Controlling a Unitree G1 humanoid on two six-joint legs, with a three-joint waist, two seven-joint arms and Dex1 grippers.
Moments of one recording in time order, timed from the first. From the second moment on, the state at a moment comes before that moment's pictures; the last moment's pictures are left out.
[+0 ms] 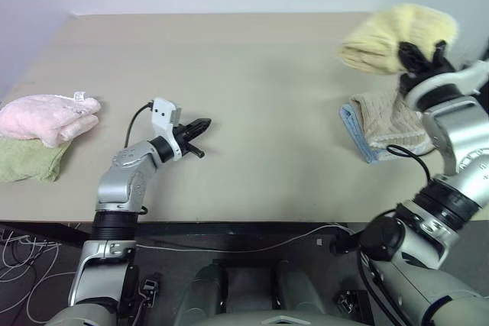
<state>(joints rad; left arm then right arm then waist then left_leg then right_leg) -0.51 0.35 0.09 0.21 -0.38 0.42 -0.71 -0.70 -0.27 -0.87 -0.15 1.29 0.93 -0.46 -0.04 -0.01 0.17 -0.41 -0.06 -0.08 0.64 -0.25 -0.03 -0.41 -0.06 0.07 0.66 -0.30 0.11</state>
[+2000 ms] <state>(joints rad) -0.44 0.37 0.12 0.25 -0.36 0.36 -0.65 -0.26 -0.67 0.04 -0.50 0.72 0.55 -0.13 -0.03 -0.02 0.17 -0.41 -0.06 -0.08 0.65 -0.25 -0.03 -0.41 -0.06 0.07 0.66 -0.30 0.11</state>
